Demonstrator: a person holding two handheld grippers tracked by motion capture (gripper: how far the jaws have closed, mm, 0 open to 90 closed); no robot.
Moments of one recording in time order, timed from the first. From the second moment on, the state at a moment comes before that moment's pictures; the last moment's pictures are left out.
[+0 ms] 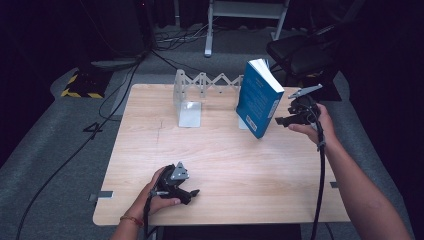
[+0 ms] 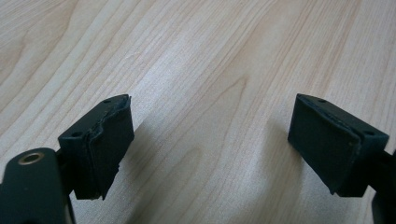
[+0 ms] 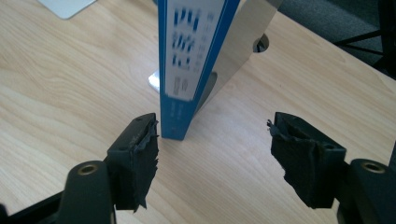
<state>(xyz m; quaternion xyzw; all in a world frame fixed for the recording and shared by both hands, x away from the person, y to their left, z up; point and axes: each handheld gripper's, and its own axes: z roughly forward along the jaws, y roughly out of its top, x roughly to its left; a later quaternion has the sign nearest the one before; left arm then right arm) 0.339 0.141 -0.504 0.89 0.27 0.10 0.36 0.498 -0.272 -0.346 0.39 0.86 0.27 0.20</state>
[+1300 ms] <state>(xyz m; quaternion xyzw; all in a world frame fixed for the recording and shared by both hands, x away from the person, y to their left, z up) 0.340 0.140 -0.504 0.89 0.28 0.10 0.36 0.416 -0.329 -0.447 0.33 0.88 0.29 0.19</state>
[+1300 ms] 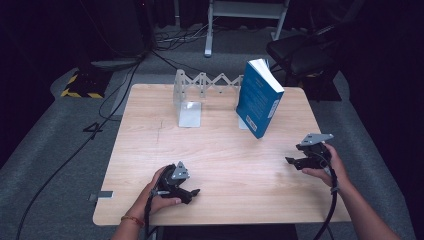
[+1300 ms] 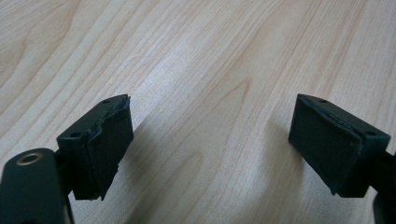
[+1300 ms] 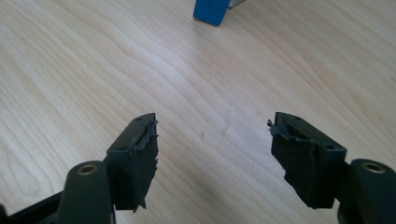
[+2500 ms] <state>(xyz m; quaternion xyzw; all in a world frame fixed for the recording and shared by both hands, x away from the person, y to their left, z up) 0.339 0.139 -0.505 0.89 0.28 0.10 0.36 0.358 -0.402 -0.504 0.37 0.84 0.38 0.16</state>
